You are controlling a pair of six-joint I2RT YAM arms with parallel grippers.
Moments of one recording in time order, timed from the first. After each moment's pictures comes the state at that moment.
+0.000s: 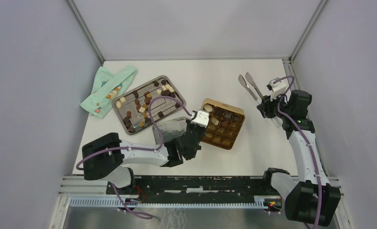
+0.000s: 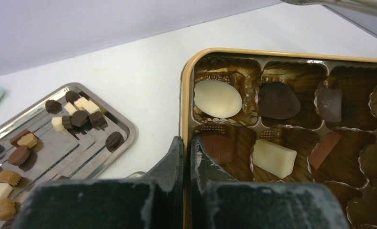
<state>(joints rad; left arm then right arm) -1.24 1.49 0.70 0.77 -0.96 0.03 -0.18 1.00 0.76 -0.30 -0.54 -0.34</state>
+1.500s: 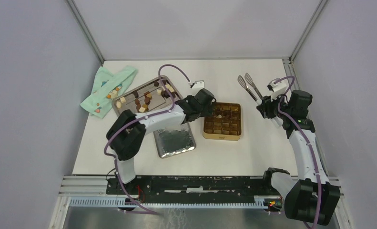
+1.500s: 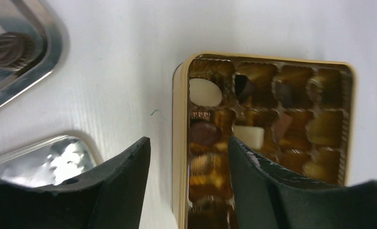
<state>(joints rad) -0.87 1.91 1.36 -0.30 -0.41 -0.75 -0.19 1.01 0.75 -0.30 -0.55 -0.34</state>
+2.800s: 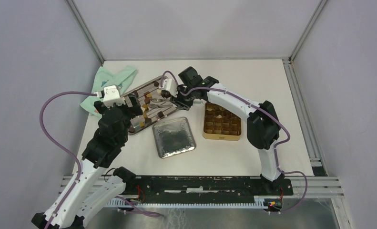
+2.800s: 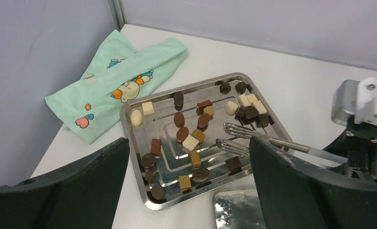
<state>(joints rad) -0.51 0.66 0.83 -0.37 -0.71 -0.18 0.77 2.02 1.78 -0.65 -0.31 -0.56</state>
